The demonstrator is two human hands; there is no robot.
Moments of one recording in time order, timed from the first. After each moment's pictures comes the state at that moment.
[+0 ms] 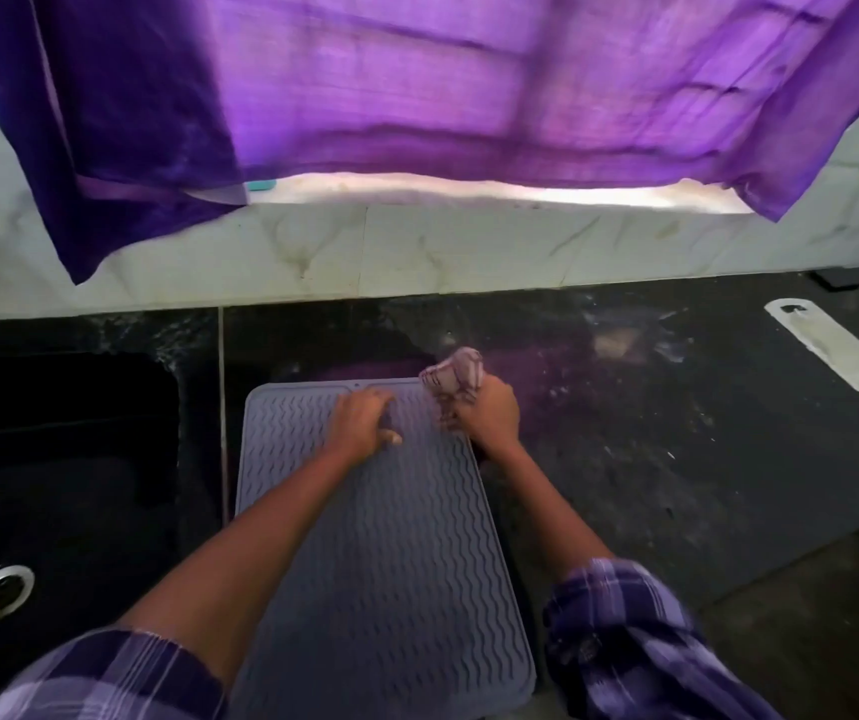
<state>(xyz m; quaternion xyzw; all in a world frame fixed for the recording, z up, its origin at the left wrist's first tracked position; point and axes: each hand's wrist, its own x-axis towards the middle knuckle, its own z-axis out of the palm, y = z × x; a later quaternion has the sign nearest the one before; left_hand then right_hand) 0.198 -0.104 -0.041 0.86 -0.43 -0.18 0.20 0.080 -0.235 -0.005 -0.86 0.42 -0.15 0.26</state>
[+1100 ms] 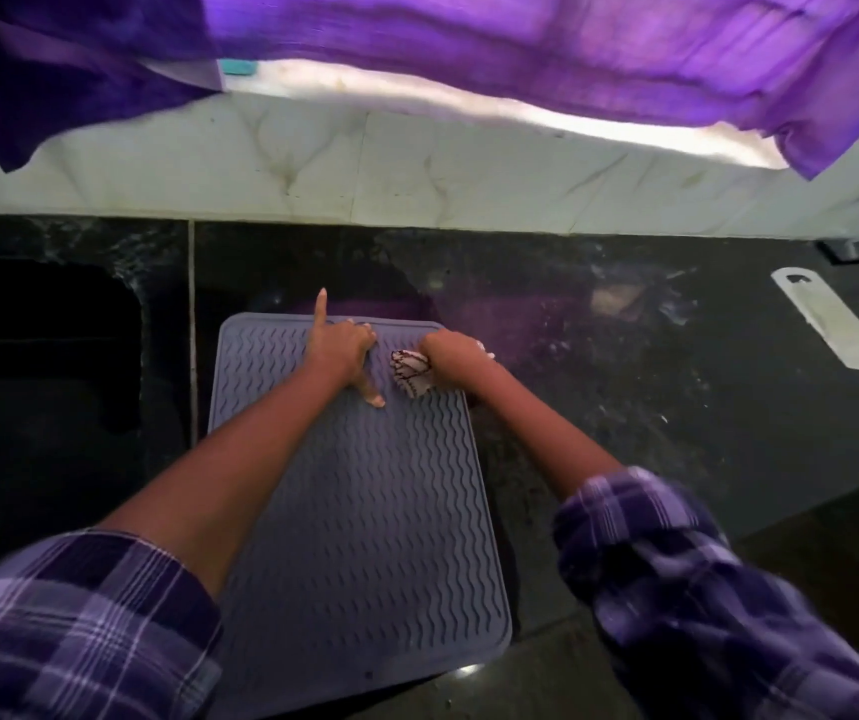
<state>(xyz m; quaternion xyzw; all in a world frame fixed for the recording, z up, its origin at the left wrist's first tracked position) 0.228 -0.124 -0.055 0.86 -0.48 -0.15 -0.10 0.123 -0.242 -0.021 -0.95 0.21 0.21 0.01</state>
